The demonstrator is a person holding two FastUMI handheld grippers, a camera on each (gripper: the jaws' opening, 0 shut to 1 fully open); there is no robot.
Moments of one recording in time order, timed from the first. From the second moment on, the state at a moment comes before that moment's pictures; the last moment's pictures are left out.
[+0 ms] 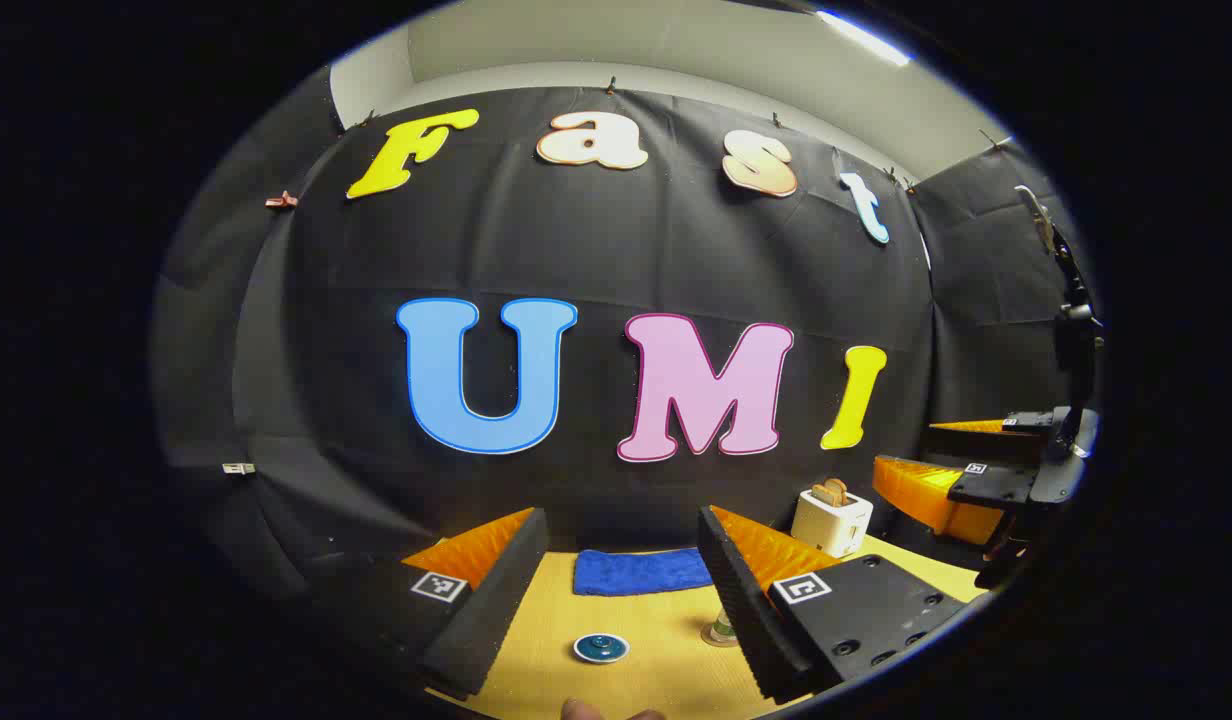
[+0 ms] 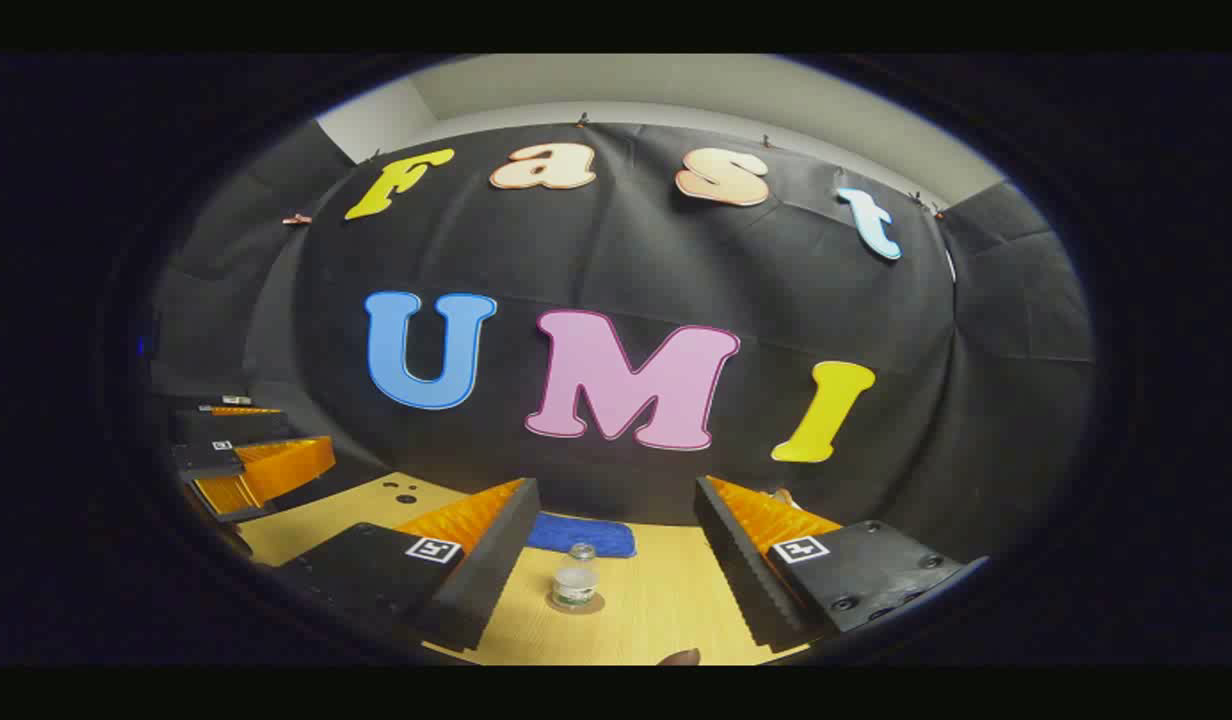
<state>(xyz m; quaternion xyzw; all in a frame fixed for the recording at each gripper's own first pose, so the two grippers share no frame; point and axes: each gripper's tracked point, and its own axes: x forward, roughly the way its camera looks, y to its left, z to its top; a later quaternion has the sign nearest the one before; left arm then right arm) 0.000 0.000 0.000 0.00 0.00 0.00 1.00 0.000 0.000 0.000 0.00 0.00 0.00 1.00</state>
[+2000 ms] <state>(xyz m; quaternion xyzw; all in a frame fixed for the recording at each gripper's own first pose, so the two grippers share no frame) 0.141 0.020 -0.326 0.03 0.11 0.03 0.99 0.108 0.002 -0.231 0.00 0.04 0.00 1.00</state>
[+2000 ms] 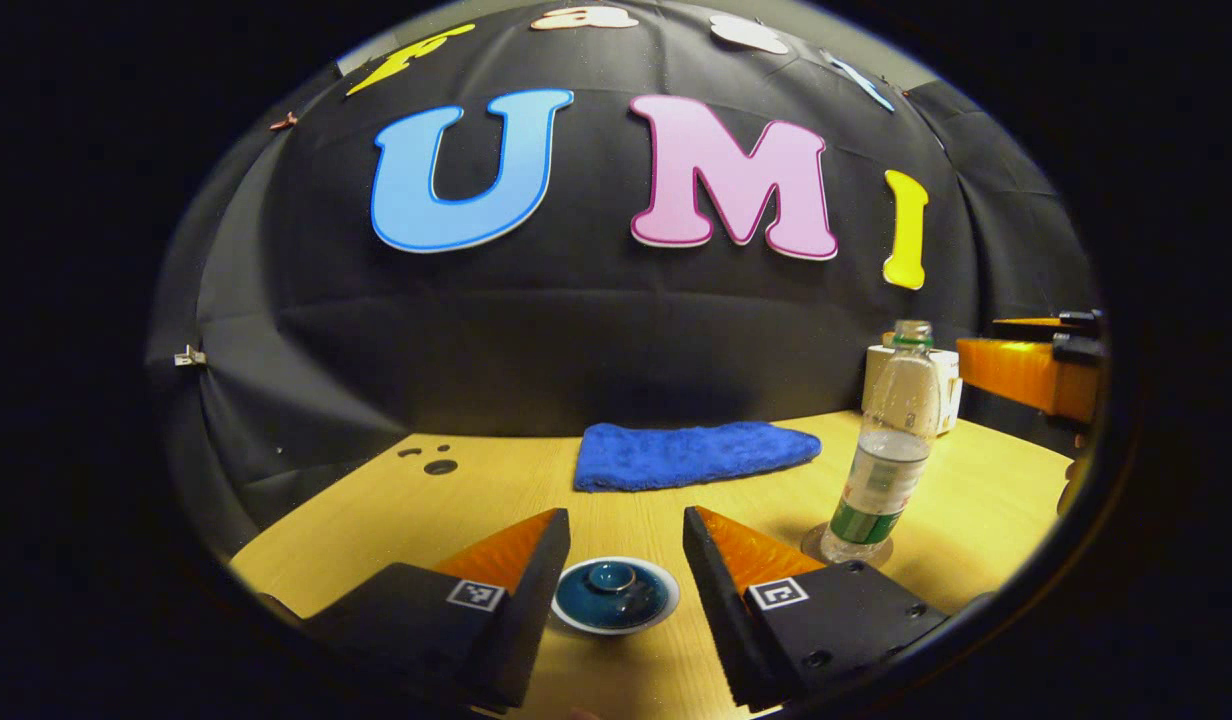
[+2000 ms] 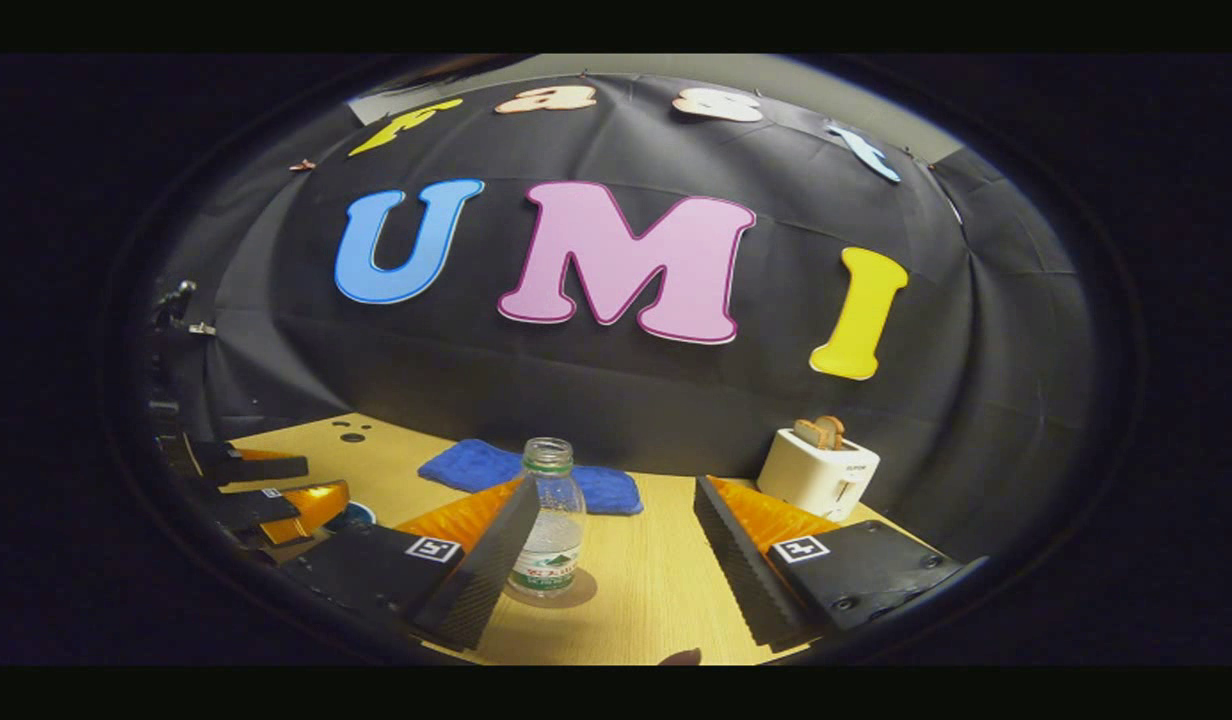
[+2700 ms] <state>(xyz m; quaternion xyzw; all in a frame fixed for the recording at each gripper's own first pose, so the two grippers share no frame) 0.153 0.027 -0.367 0.03 0.15 0.05 0.99 0.117 0.007 -0.245 0.00 0.05 0.00 1.00</state>
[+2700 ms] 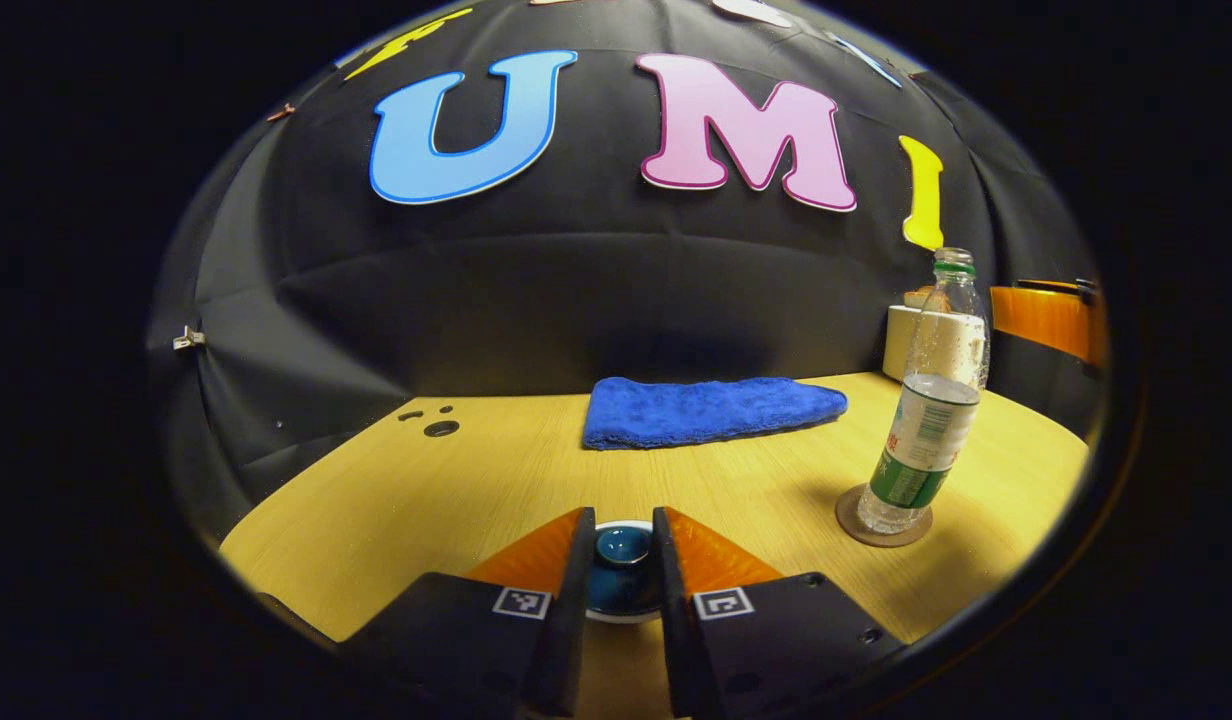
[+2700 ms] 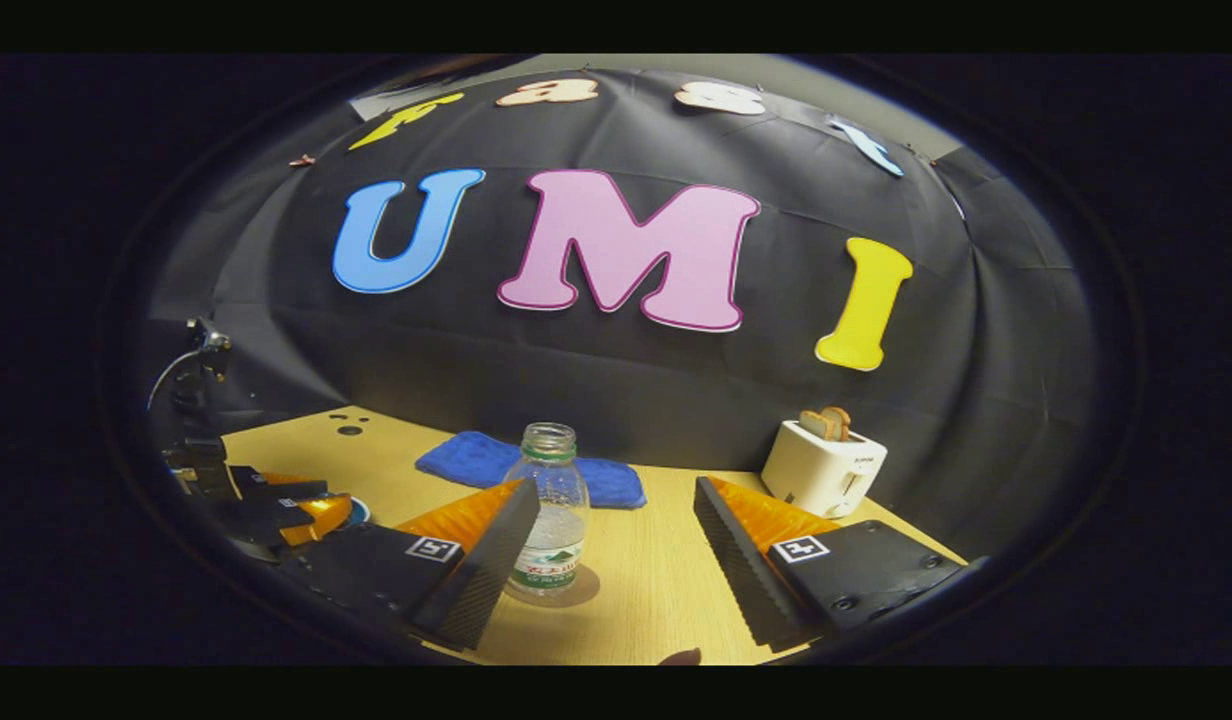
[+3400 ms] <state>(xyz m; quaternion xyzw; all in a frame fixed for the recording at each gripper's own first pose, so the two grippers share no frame) 0.141 0.036 -0.307 0.04 0.11 0.05 0.99 0.129 0.027 -0.271 0.02 0.07 0.03 1.00</state>
